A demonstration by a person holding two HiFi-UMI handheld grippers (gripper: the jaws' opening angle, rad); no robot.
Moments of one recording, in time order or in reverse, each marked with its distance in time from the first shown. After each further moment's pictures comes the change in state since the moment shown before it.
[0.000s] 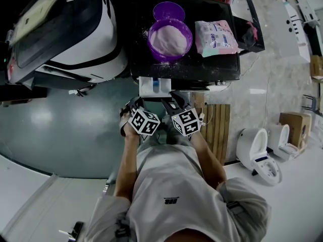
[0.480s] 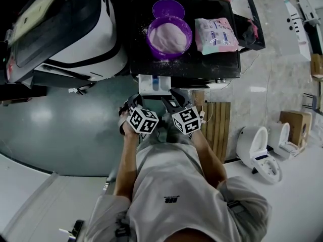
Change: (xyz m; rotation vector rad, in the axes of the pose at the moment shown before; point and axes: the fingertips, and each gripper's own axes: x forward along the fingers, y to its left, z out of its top) left arm -0.003 0.004 0.001 -0.032 -0.012 -0.001; right arm -0.002 0.000 0.002 0.006 -0.010 0.004
